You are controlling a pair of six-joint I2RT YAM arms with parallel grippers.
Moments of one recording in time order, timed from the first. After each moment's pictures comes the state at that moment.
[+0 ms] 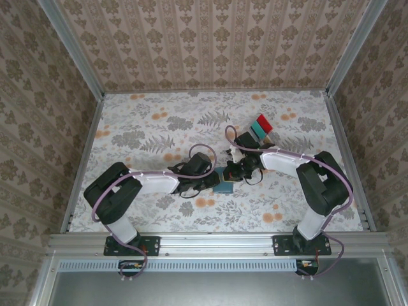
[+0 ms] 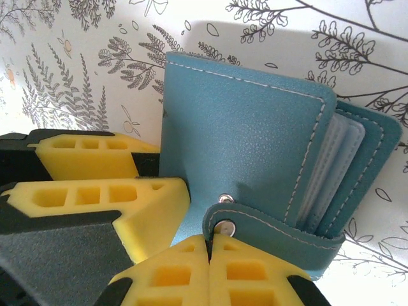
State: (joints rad) left arm -0.90 1.67 0.76 0.03 0.13 -0.99; right arm 0.51 1.71 0.96 -0.45 -0.53 0.48
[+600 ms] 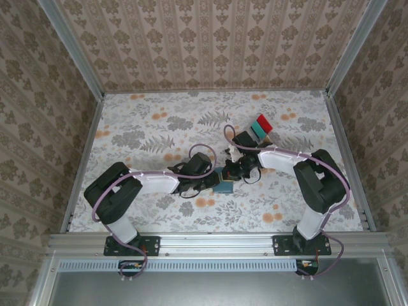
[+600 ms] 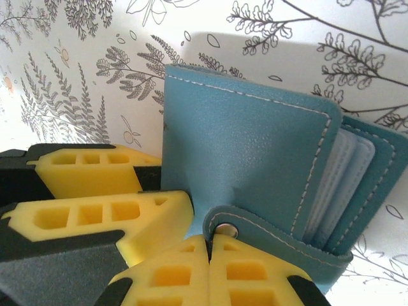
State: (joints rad) left arm -0.90 1.67 0.76 0.03 0.13 -0.99; right arm 0.52 1.75 1.00 -0.46 -0.53 0.50
